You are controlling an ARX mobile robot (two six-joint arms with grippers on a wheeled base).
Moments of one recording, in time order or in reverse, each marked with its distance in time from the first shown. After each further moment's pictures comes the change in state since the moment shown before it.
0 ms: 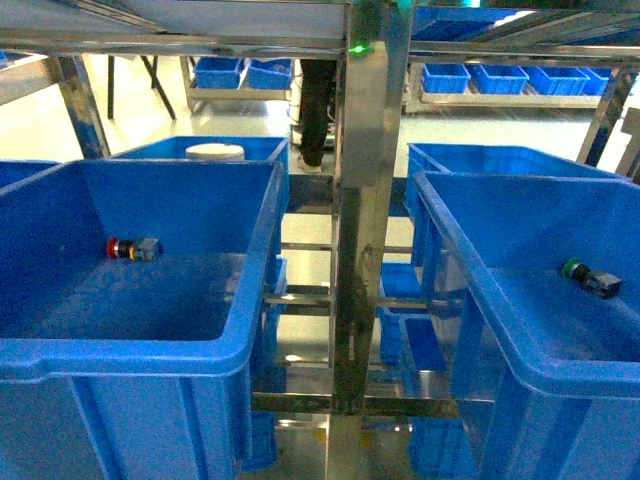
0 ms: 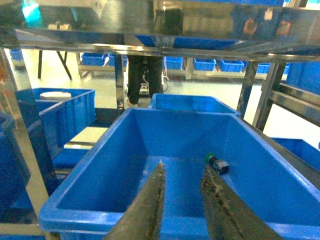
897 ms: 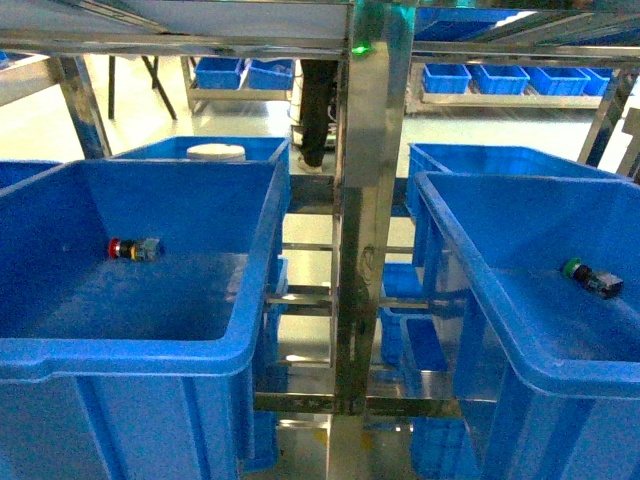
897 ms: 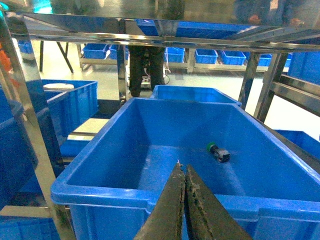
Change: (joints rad) left arm 0.000 -0.260 -0.138 -0.101 0.002 0.002; right arm 0.000 -0.292 0.003 -0.316 0.001 0.003
